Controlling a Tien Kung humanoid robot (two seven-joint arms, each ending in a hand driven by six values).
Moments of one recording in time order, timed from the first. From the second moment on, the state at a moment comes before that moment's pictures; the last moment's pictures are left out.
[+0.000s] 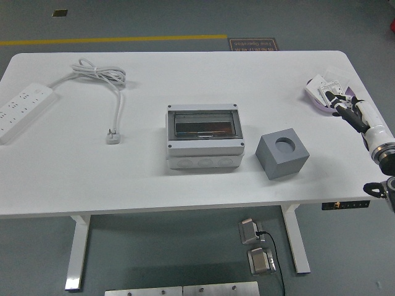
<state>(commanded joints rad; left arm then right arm) 0.05 0.07 -1.42 -0.18 1.39 0.02 0.37 0.15 -0.19 1.69 1.42 -1.76 0.03 -0.28</state>
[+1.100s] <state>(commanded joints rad) 0.08 0.05 -1.39 -0.18 1.35 0.04 0.38 0.16 -0.20 1.53 1.45 -1.17 0.01 0.19</state>
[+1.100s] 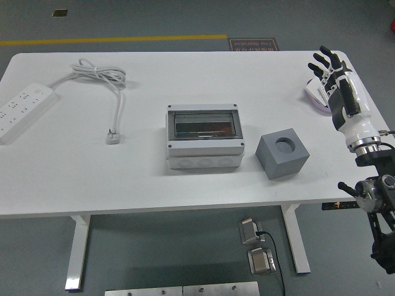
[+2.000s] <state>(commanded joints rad) 0.07 0.07 -1.40 -0.18 1.39 0.04 0.39 0.16 -0.21 1.52 1.42 -1.05 -0.15 0.31</state>
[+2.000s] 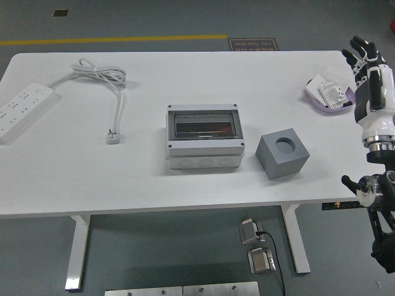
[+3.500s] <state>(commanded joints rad) 0.10 0.02 -1.38 -0.18 1.45 0.05 0.39 0.34 -0.20 1.23 1.34 -0.92 -0.12 0.28</state>
